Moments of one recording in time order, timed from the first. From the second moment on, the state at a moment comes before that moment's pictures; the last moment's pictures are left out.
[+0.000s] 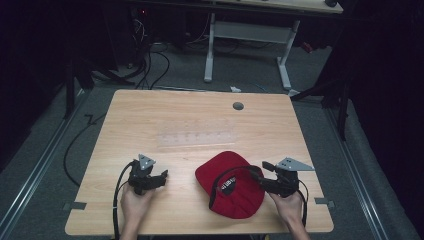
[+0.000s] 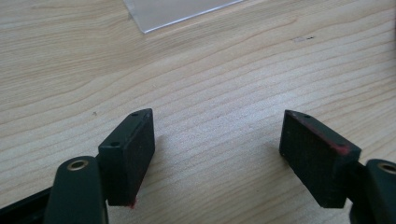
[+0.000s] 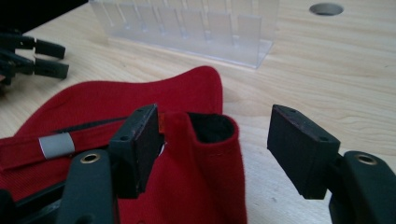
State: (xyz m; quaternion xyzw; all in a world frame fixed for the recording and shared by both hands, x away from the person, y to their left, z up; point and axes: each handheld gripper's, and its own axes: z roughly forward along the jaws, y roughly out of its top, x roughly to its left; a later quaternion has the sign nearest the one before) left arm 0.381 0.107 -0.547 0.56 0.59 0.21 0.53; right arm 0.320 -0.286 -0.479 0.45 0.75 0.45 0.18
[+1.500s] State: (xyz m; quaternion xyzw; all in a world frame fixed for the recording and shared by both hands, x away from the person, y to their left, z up) left arm 0.381 0.107 -0.547 0.57 0.59 0.21 0.53; right arm 0.347 -0.270 -0.514 0.42 0.79 0.44 0.08
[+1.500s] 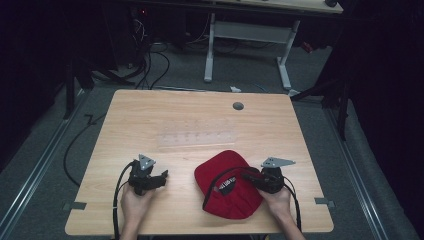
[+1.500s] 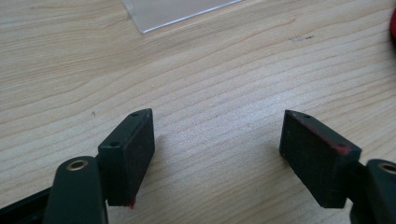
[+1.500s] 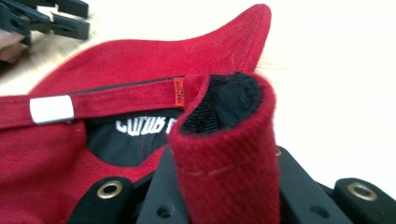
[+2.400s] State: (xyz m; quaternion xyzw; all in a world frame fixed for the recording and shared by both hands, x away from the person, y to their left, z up) left arm 0.381 0.106 -0.547 0.57 0.59 0.21 0.53; right arm 0.348 -0.268 -0.476 0.41 0.78 0.46 0.09
